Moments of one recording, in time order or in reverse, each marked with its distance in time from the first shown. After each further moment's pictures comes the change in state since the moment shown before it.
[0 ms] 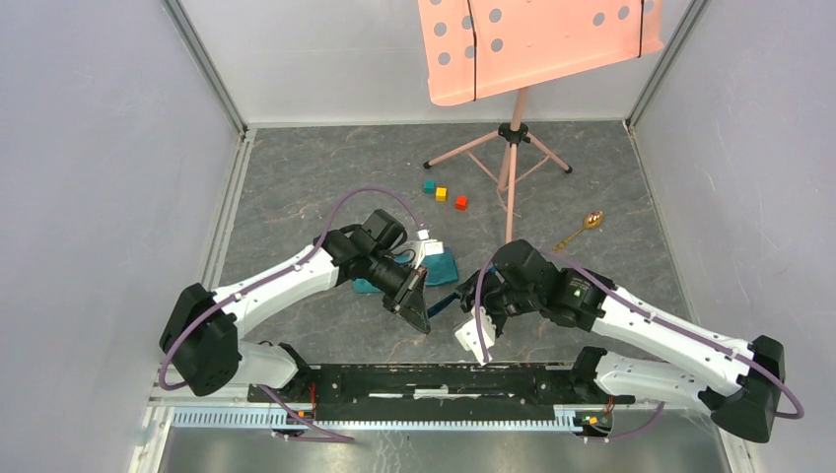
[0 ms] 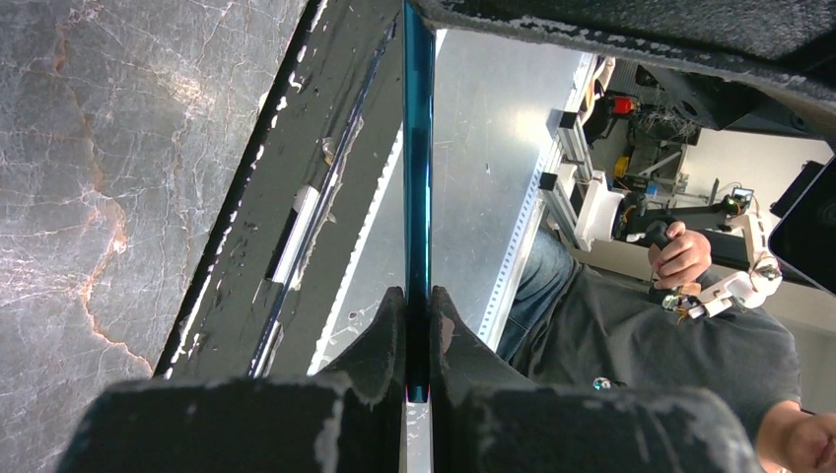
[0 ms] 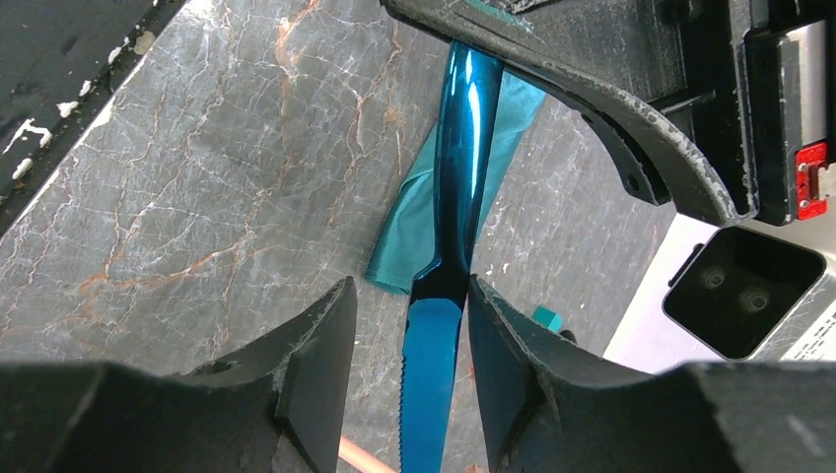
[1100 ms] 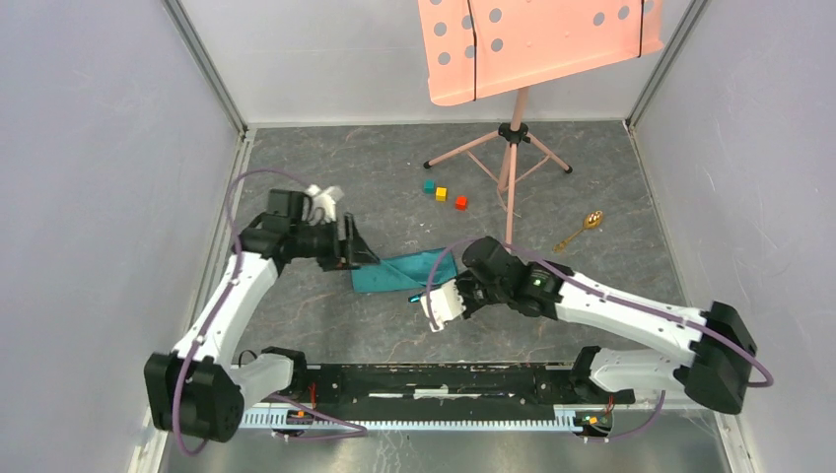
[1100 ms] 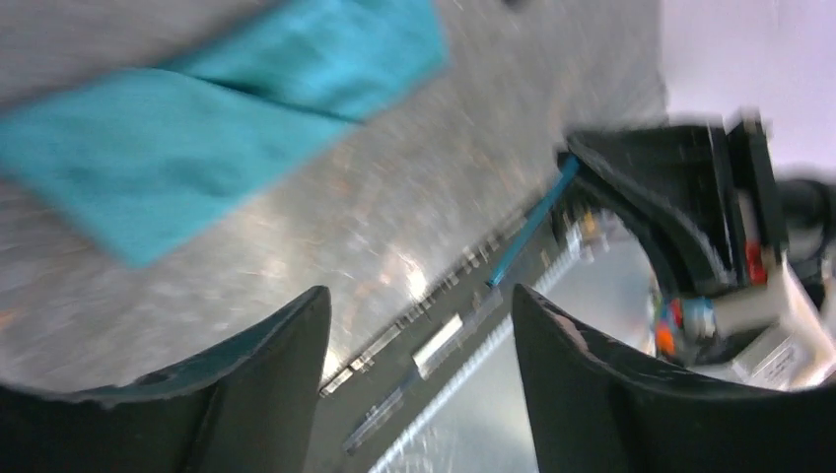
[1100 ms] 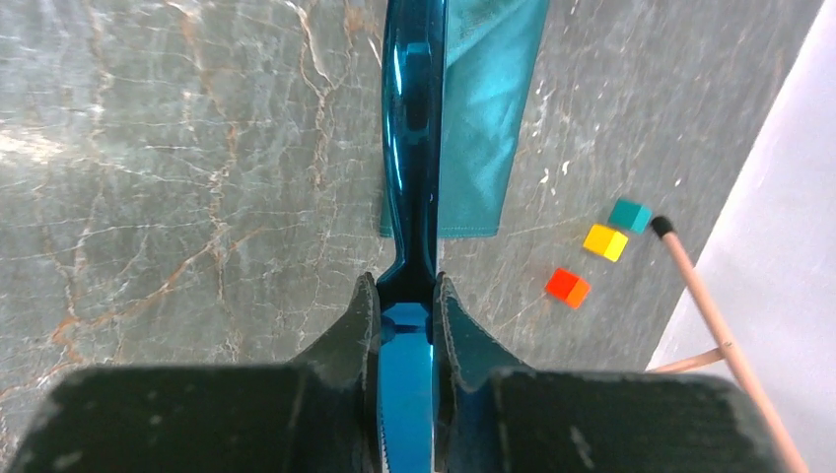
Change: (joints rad) left arm 0.509 -0.209 -0.050 -0.045 -0.156 -0.002; right arm 0.032 0.177 0.005 0.149 0.256 0.286
